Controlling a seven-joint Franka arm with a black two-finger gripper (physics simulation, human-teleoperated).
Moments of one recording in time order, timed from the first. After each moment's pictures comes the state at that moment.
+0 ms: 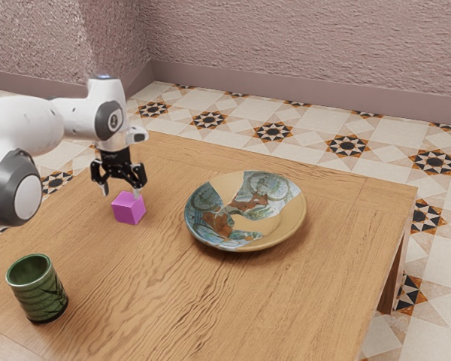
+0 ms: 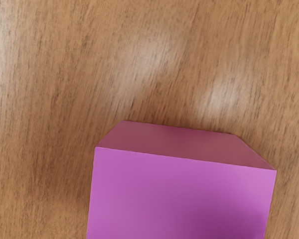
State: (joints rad) arm 0.12 0.72 0.21 -1.33 -0.09 1.89 0.04
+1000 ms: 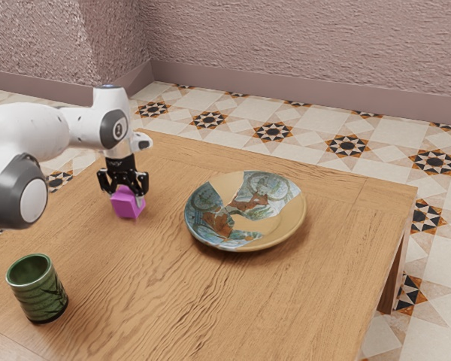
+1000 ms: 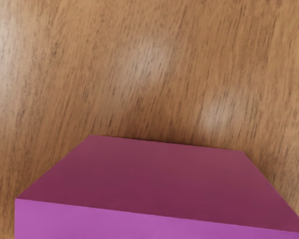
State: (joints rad) arm 0.12 0.76 0.20 -1.33 -0.11 1.93 0.04
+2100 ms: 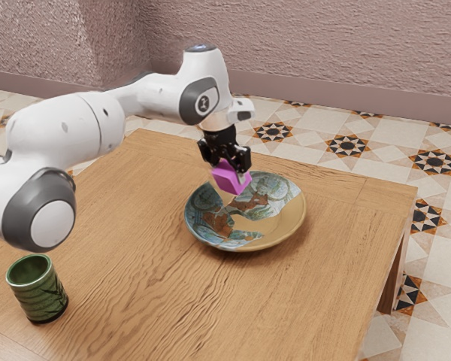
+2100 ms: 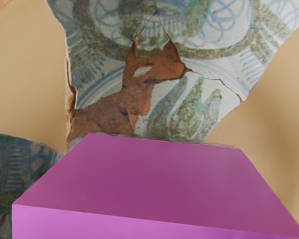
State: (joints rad) arm -0.14 0.74 0.05 -1.09 -0.10 1.89 0.03
